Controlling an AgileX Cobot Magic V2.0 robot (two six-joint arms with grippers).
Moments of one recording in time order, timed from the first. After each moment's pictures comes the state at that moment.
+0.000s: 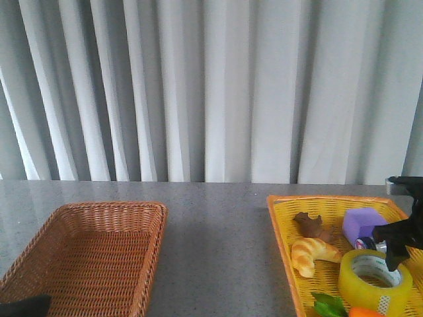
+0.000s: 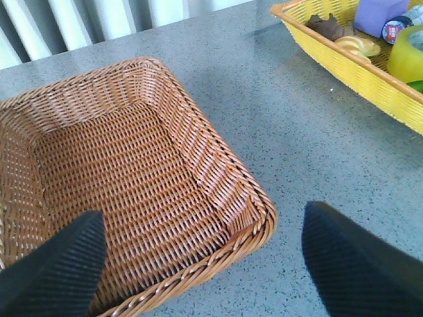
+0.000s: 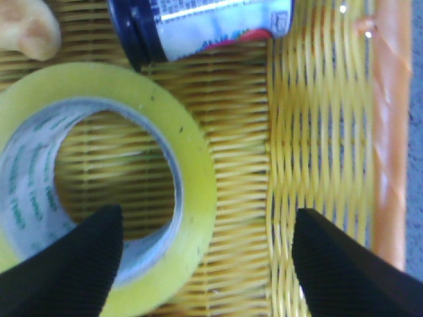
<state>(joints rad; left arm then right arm) -0.30 0.79 -0.77 -0.18 0.55 0.19 -0.14 1.92 -1.72 -0.02 1.22 -0.04</state>
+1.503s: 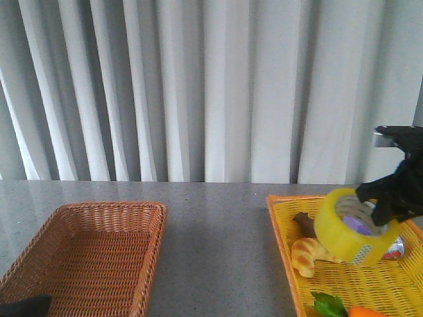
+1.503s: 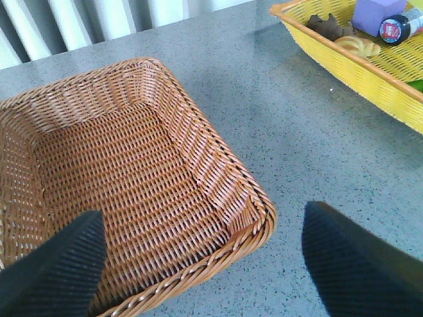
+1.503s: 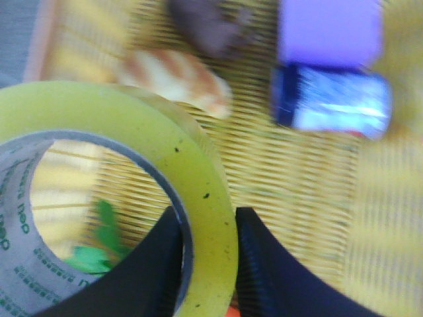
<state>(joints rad) -0.30 0.79 -0.77 -0.18 0.55 0.19 -0.04 1.79 -1.83 0.16 1.27 -0.20</state>
